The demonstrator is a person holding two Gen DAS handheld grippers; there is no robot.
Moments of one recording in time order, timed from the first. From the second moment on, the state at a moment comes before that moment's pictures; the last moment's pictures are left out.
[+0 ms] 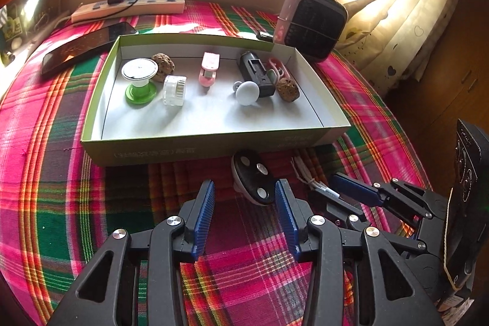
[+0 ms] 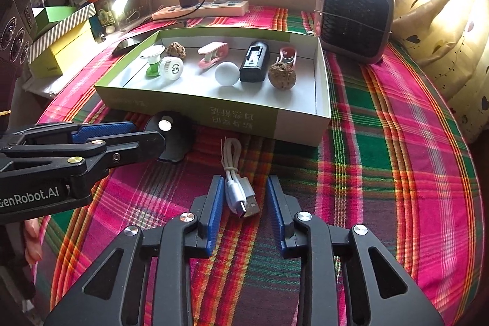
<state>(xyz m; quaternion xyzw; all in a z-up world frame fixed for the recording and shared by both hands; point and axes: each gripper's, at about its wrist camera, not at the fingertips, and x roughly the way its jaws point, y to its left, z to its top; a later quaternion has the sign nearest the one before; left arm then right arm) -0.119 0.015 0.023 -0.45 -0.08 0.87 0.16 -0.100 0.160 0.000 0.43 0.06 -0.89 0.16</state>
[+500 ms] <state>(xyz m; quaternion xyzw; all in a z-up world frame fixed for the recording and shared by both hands) -0.131 0.032 0.017 -0.46 -0.06 0.88 0.15 -0.100 0.172 -0.001 0.43 0.05 -0.89 0.17</state>
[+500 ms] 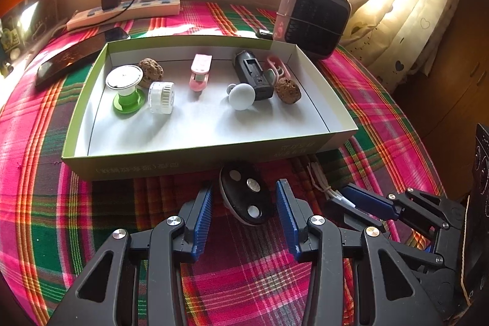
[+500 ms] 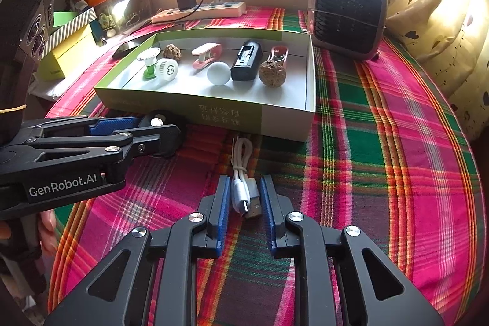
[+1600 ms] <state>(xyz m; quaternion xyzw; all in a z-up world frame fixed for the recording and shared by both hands) -0.120 0.037 0.024 -0.43 -0.03 0.89 0.12 -0.097 0.174 0.001 0.42 0.05 -0.89 0.17</state>
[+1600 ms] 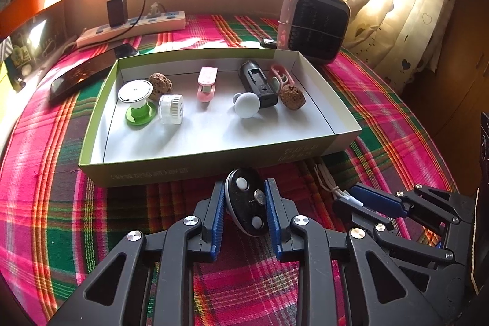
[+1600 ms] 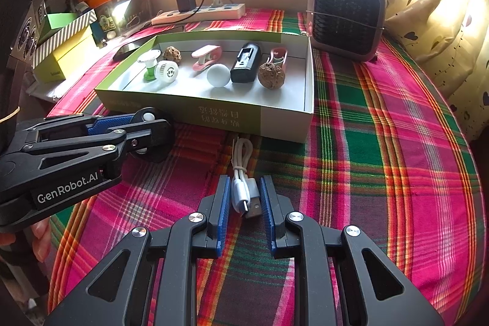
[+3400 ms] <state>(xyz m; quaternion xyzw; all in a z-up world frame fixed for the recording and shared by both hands) -0.111 0.019 0.061 -0.38 -0.03 0.92 0.11 -0.101 0.162 0.043 0.37 0.04 -0.91 0.19</state>
